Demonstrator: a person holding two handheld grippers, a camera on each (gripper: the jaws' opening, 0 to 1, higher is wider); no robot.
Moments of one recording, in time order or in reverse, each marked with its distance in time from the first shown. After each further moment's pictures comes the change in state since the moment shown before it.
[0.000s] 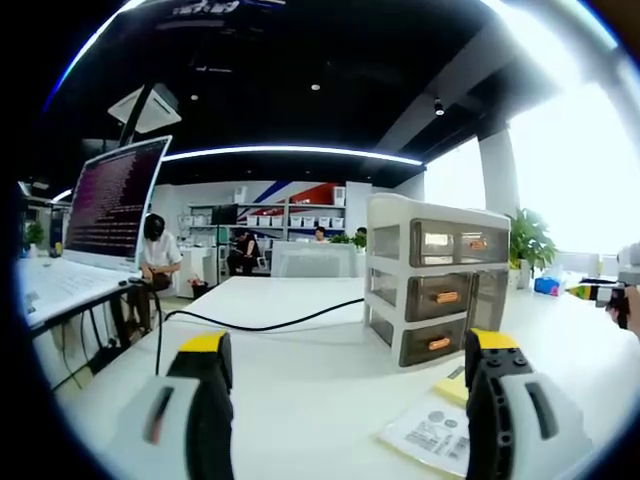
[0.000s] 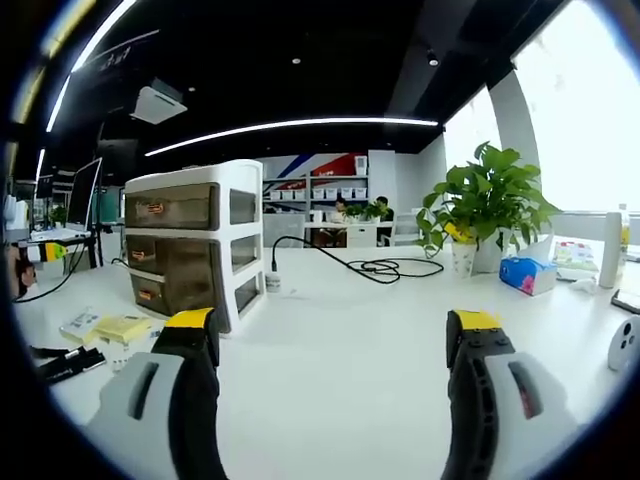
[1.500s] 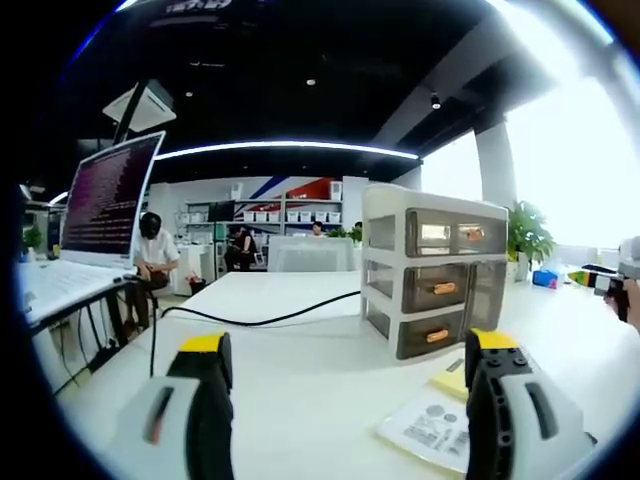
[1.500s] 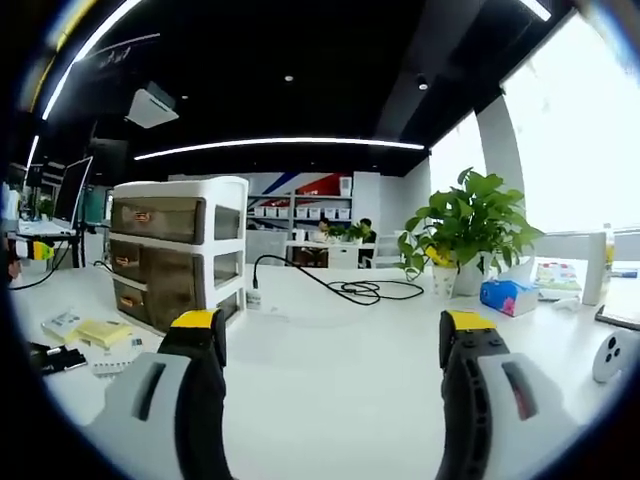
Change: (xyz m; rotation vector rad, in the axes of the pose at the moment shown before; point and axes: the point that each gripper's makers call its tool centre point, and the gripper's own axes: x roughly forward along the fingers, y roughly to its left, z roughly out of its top) left arm 0.004 -0.003 -0.010 0.014 0.031 -0.011; right arm -0.005 -0.009 0.018 -0.045 -0.109 -0.069
